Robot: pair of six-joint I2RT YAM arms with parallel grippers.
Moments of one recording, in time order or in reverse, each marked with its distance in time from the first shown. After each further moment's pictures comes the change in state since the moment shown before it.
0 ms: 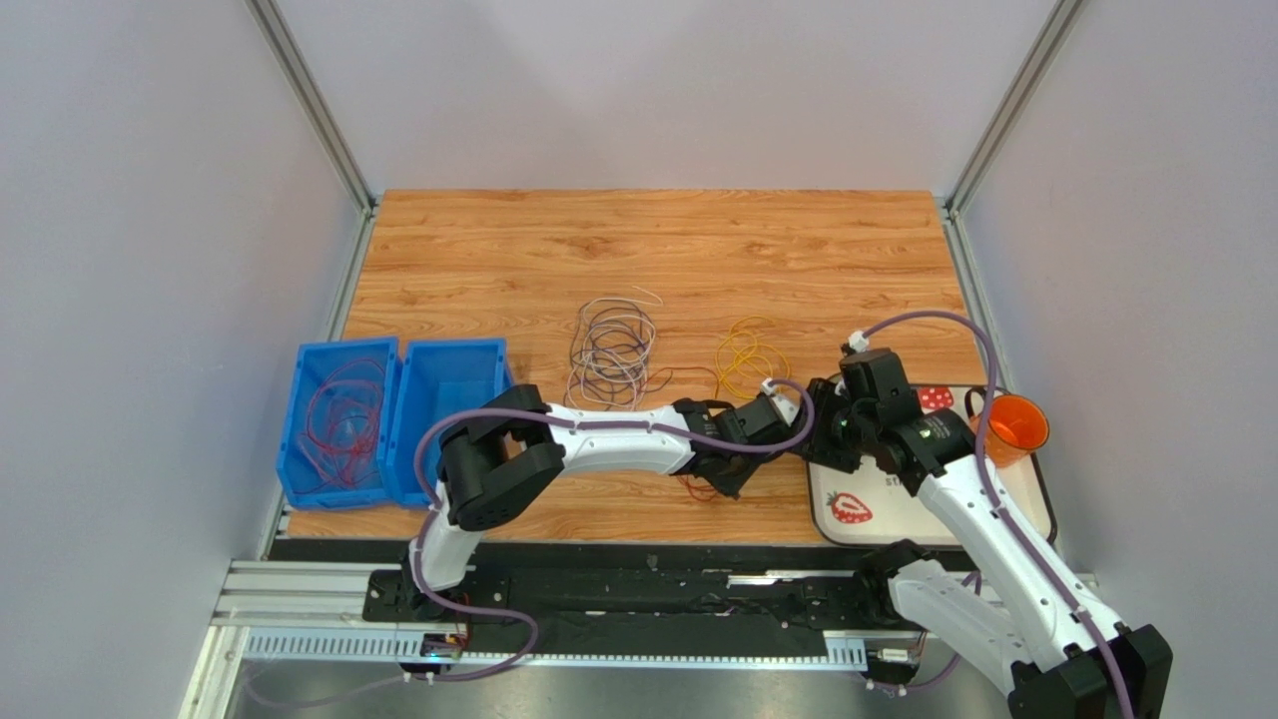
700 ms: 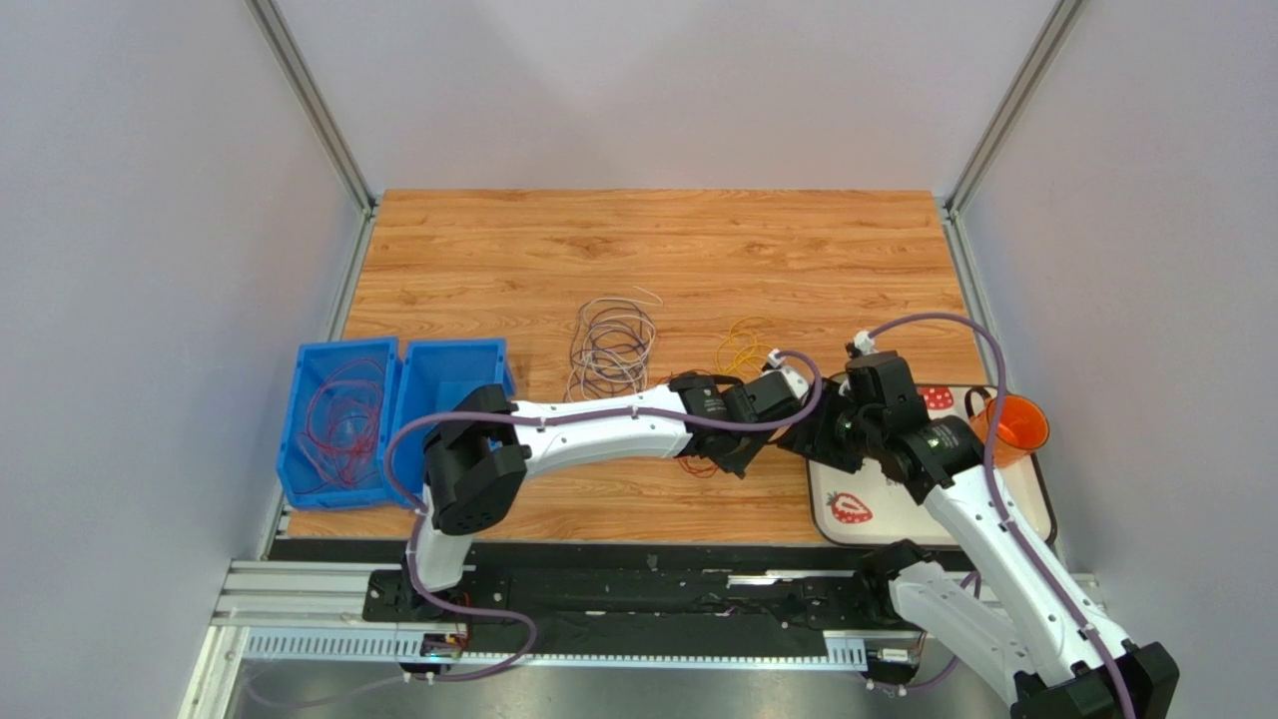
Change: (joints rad) left arm -0.008 -0.052 0.179 -0.241 -0.107 -0.011; right arm 0.000 -0.045 0.000 -0.002 0.001 0.004
